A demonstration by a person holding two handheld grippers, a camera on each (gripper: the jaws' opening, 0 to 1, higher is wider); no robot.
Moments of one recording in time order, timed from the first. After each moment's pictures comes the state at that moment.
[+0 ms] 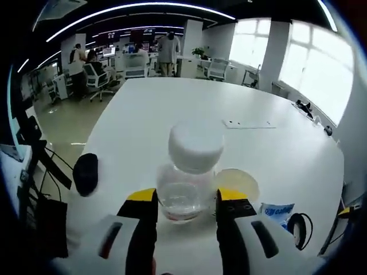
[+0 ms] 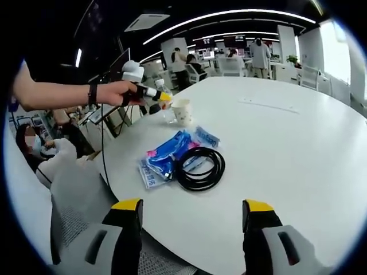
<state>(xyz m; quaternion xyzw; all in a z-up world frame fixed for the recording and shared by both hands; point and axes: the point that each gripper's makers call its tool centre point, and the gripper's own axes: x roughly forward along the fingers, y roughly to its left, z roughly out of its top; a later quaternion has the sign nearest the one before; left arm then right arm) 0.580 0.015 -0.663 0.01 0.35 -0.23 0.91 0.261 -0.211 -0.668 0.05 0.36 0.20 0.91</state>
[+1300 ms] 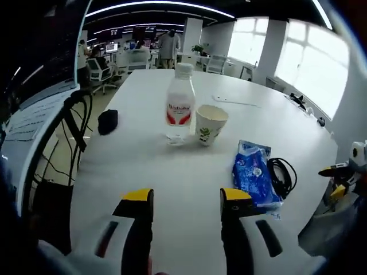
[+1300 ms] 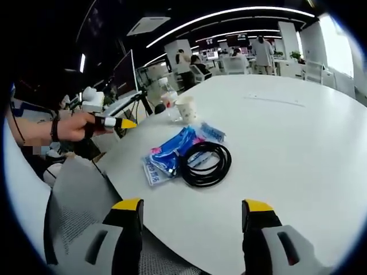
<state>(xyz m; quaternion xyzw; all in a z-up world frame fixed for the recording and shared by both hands) 0.415 0.078 -0.677 0.01 0.36 -0.23 0.90 0.256 -0.206 -0.684 0.07 0.35 0.23 0.90</state>
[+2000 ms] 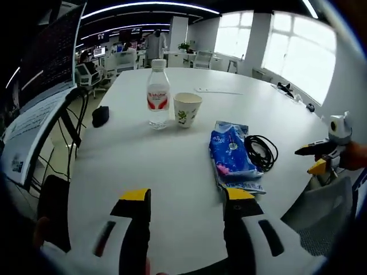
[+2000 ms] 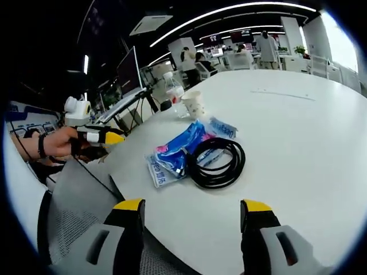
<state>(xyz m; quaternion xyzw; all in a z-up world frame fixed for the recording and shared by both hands) 0.358 0.070 -0.679 0.05 0.36 -0.27 0.89 0.270 -0.179 -0.698 0.10 0.36 0.25 0.89</state>
